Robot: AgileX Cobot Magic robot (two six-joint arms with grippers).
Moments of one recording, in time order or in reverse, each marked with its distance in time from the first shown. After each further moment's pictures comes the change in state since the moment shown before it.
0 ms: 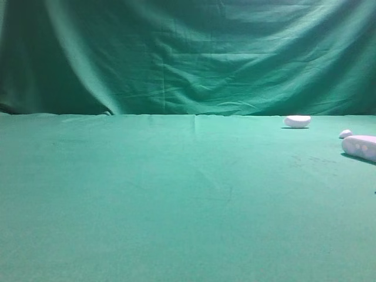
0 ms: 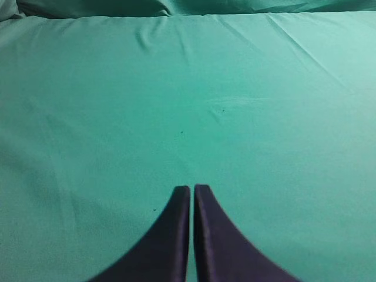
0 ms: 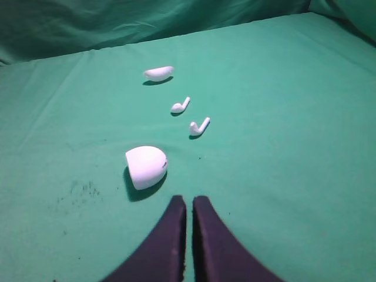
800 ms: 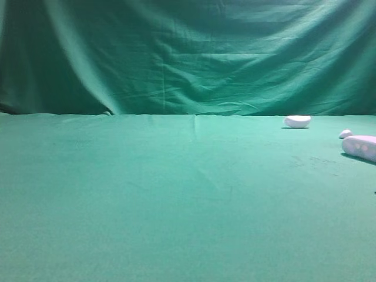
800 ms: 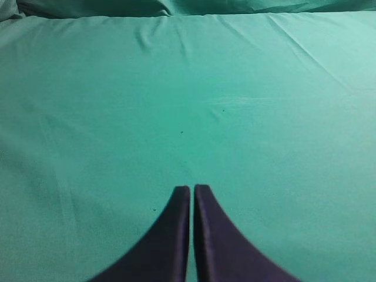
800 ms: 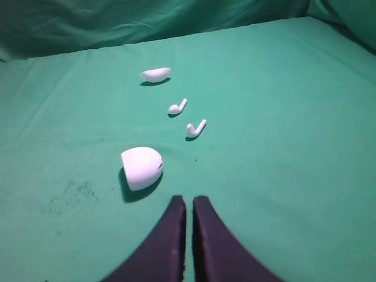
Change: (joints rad) left arm 0.000 0.000 0.000 0.000 0.000 0.000; right arm 0.000 0.000 0.001 -0.022 -0.113 0.007
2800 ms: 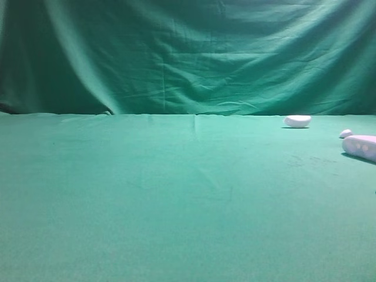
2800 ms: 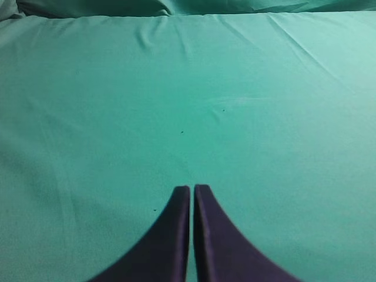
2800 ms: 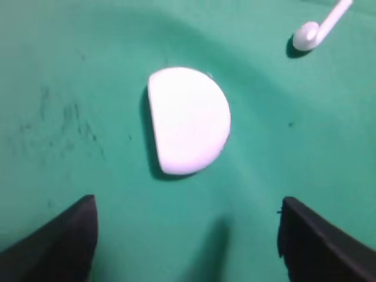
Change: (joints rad) left arm 0.000 0.000 0.000 0.000 0.000 0.000; right arm 0.121 1.592 -0.993 0.116 0.544 -0.264
